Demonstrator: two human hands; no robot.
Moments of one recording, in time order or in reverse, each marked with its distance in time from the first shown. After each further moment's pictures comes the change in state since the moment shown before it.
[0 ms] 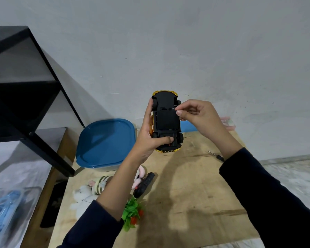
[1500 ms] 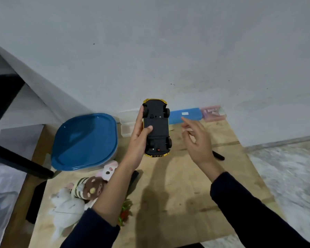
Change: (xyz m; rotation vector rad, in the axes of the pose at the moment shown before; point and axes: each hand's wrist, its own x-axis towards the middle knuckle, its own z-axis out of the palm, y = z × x) left_hand 0.021 -0.042 0.036 -0.057 0.215 -0.232; right_hand -0.041 0.124 -0.013 -0.165 0.272 -0.062
